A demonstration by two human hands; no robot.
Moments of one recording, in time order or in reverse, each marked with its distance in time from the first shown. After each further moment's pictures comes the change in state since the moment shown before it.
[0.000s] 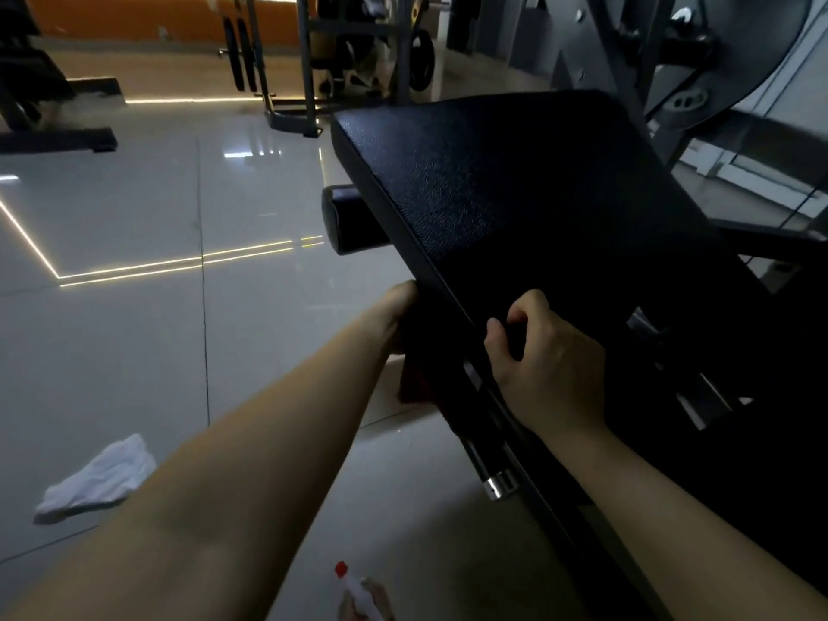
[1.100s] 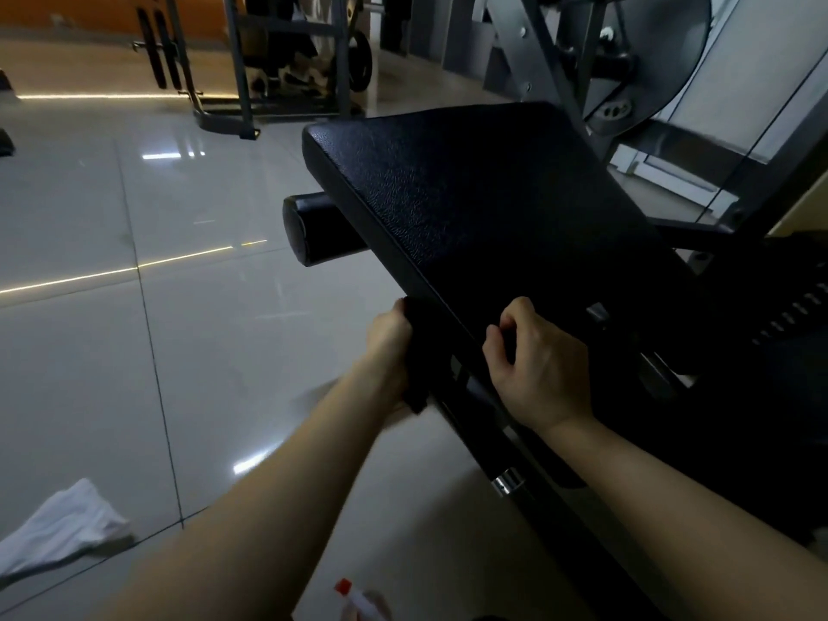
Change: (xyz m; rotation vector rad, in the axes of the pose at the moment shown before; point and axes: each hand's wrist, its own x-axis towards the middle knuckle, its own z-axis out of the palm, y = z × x) left_hand -0.009 -0.027 -0.005 -0.134 0.001 0.078; right_hand -0.002 -0.005 0.001 -0.083 -0.018 -0.016
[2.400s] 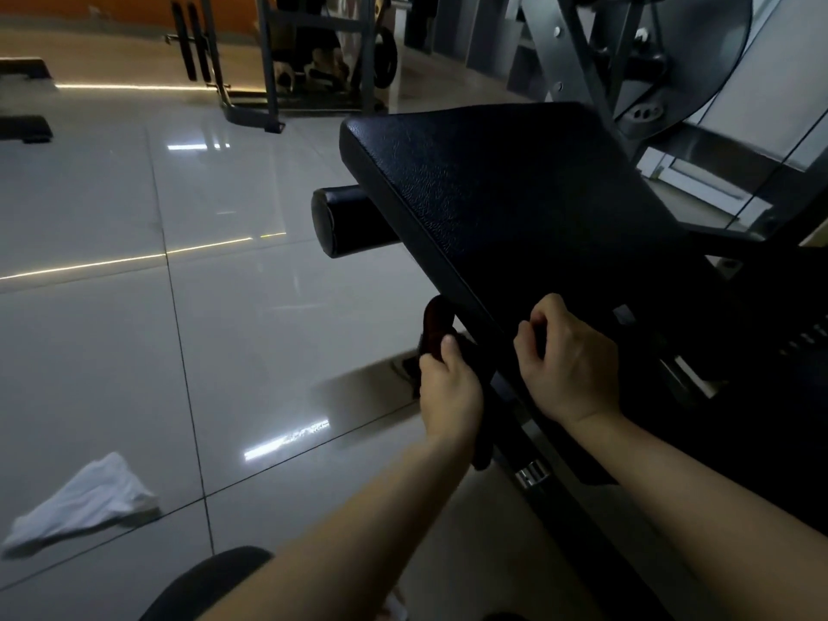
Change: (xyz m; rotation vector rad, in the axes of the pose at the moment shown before) left_hand -0.067 -0.059 0.016 0.121 0.135 0.110; right_hand 0.001 0.000 0.002 -0.021 -0.004 -0.008
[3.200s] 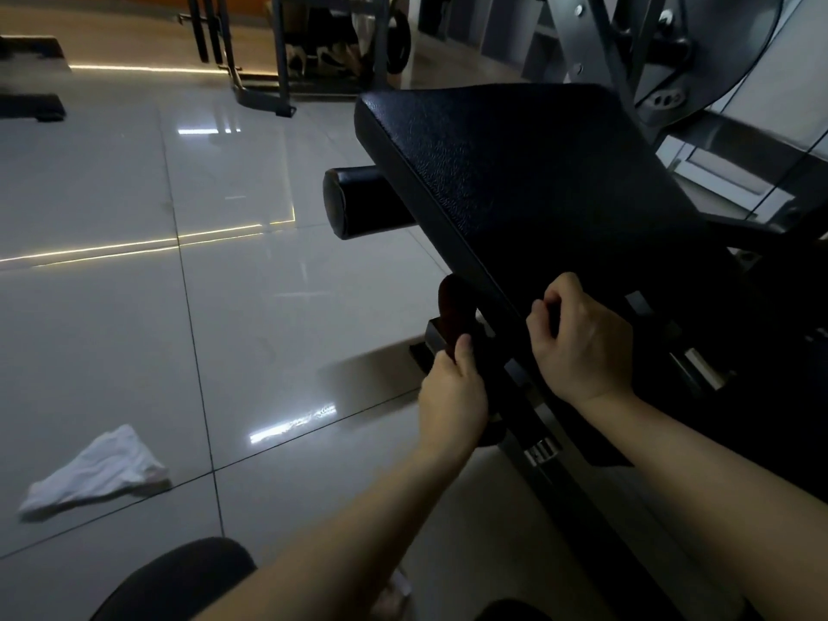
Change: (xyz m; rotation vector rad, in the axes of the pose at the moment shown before) left_hand -0.020 -0.005 -0.028 0.348 -0.073 0.129; right_hand -0.001 0.001 0.001 -0.024 -0.002 0.007
